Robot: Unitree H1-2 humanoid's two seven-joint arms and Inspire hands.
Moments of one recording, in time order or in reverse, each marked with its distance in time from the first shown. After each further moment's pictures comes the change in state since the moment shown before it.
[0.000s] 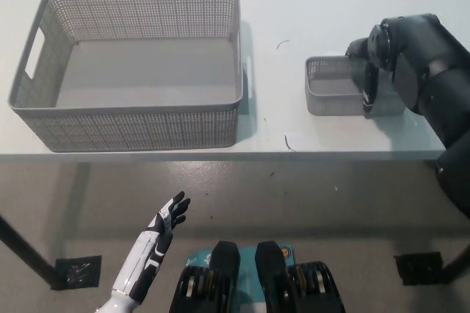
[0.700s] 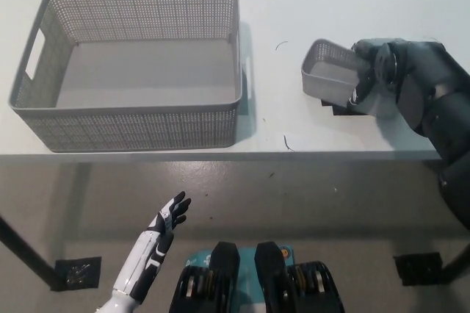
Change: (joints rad) left_arm 0.000 -0.001 -0.001 0.001 0.006 0.000 0.000; right_arm 0.073 -0.009 -0.089 -0.001 0.002 -0.013 -0.275
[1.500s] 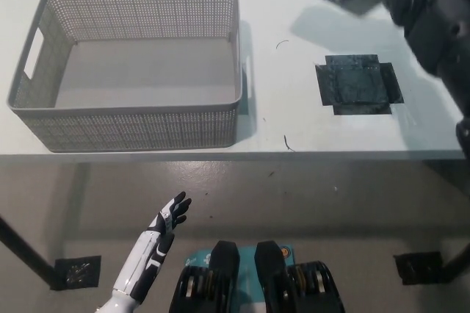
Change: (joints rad) left_arm -0.002 0.000 0.000 0.000 0.005 0.000 0.000; right_arm -0.192 -0.035 -0.129 -0.067 0.016 -0.174 -0.278
